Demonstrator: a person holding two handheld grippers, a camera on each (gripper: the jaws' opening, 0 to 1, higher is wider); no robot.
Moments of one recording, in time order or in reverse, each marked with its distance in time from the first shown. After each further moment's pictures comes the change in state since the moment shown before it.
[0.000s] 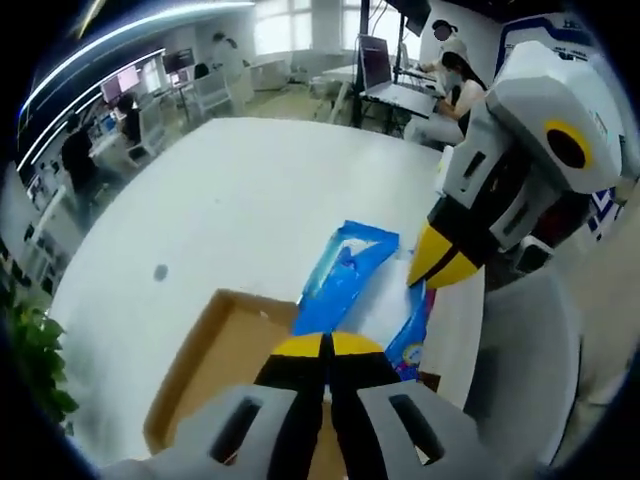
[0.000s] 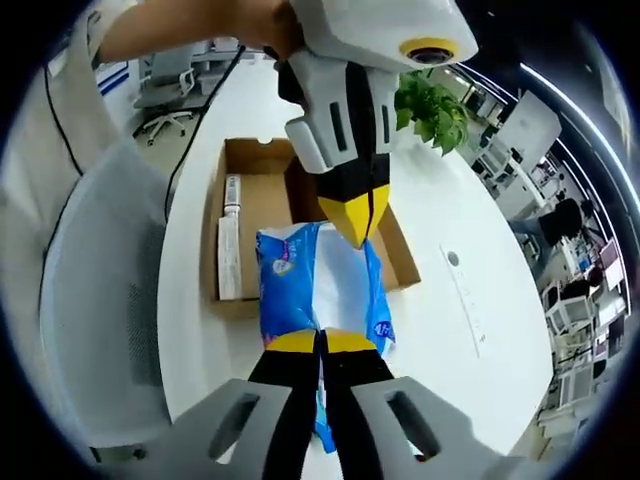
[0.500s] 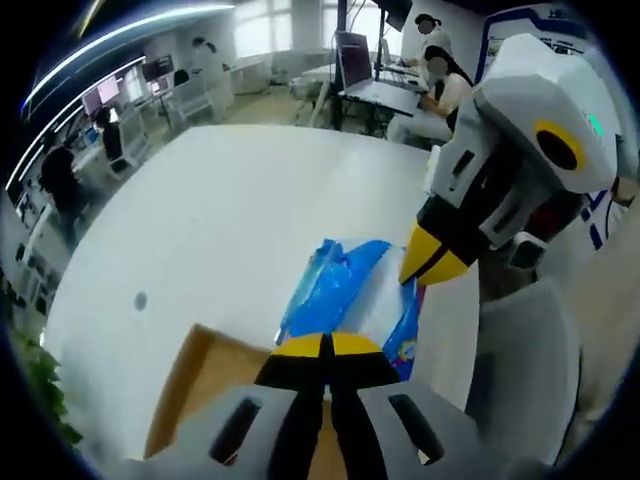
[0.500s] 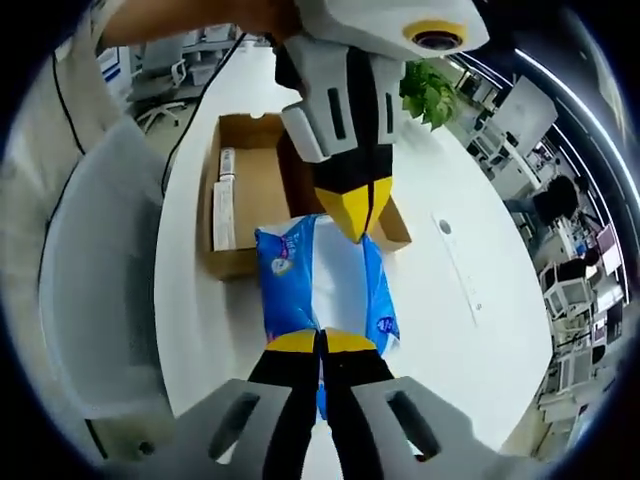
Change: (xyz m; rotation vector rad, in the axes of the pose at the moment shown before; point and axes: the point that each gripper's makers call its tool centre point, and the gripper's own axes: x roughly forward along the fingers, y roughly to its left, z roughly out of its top) left arm 0.033 -0.020 0.031 0.056 0.005 -0.050; right arm -0.016 -0.010 -0.045 0.036 0.059 -0.014
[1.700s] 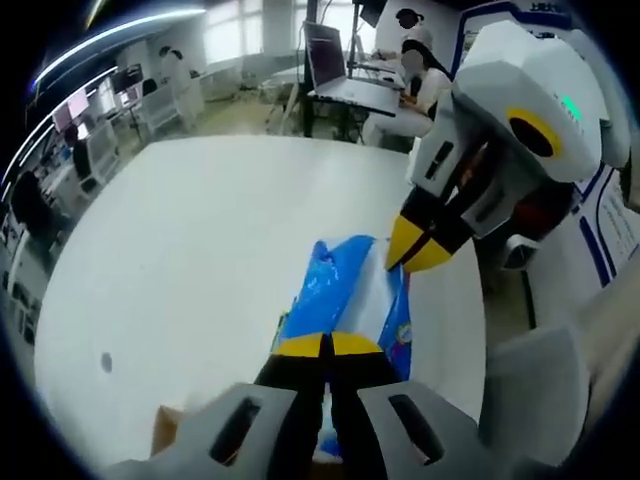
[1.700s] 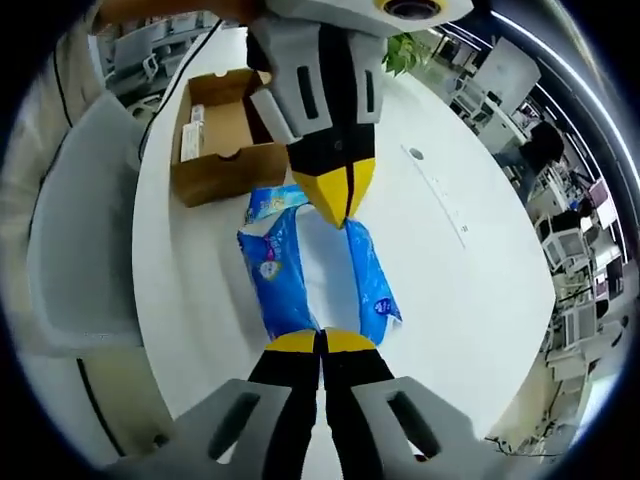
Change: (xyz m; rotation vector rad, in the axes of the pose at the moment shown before) left arm 0.088 -0.028 0.063 0.074 -0.002 -0.103; right arm -0.020 -0.037 -0.113 0.116 0.117 -0.034
